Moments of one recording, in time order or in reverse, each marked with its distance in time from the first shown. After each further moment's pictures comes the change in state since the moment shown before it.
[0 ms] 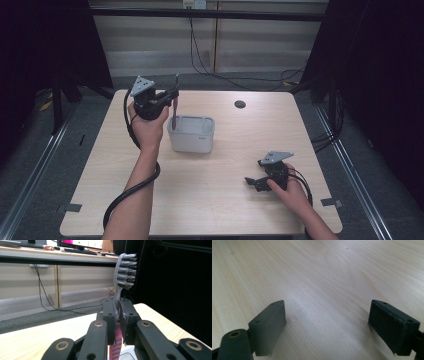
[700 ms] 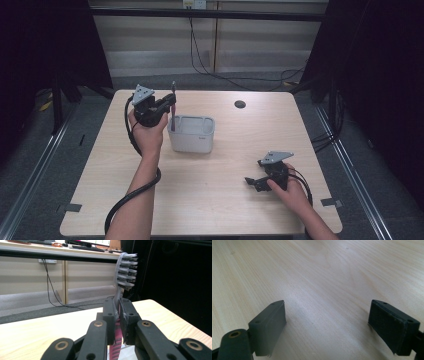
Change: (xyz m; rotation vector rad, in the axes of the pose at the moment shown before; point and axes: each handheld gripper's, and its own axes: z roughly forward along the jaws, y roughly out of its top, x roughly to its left) left arm 0.006 -0.024 0.001 0.006 0.047 -0.013; right arm 0.000 0.000 0.000 0.000 0.000 0.000
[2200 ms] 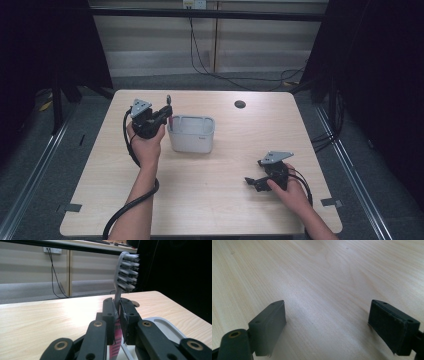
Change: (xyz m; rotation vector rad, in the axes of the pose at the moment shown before) left arm 0.009 -0.035 -0.008 0.039 0.031 -0.028; right arm 0.000 0.000 0.000 0.000 0.000 0.000
